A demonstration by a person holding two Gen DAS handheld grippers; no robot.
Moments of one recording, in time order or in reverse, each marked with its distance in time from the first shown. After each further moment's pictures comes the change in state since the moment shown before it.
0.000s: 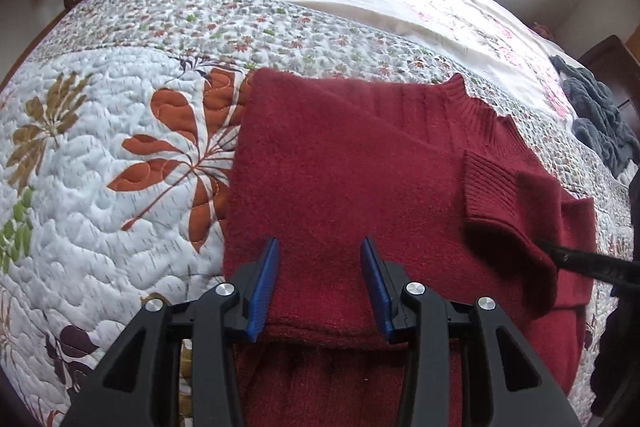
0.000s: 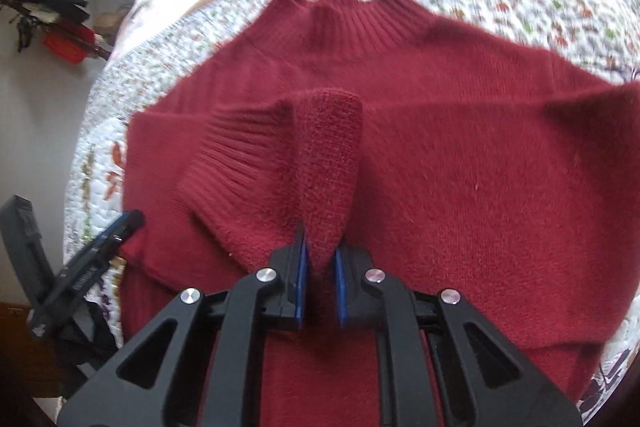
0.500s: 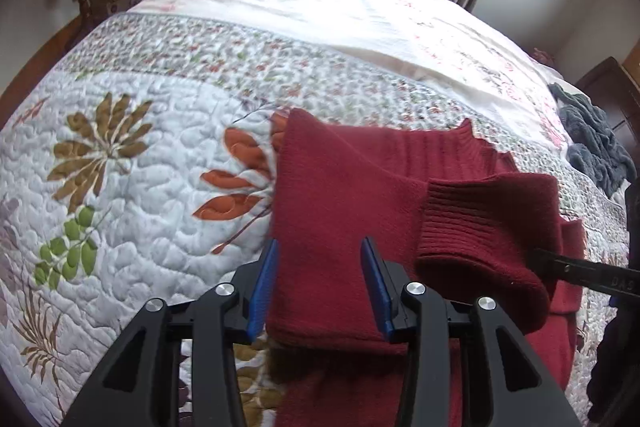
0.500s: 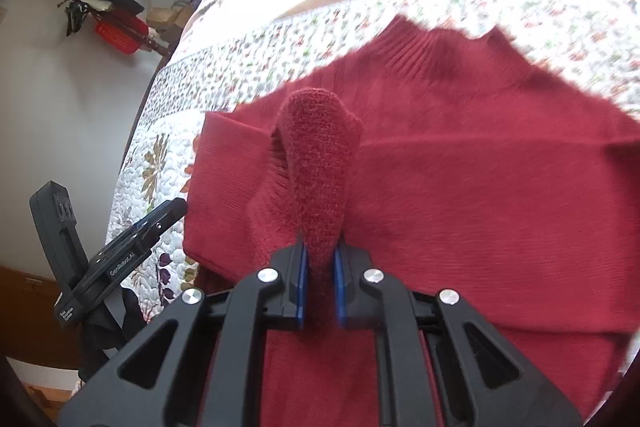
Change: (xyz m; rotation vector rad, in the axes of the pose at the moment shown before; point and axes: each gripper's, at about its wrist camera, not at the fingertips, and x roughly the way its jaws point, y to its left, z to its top) left arm -0.054 0.032 0.011 -0.005 -0.091 -0.014; right arm -0.037 0.069 -0.001 -0.098 -0.061 0.153
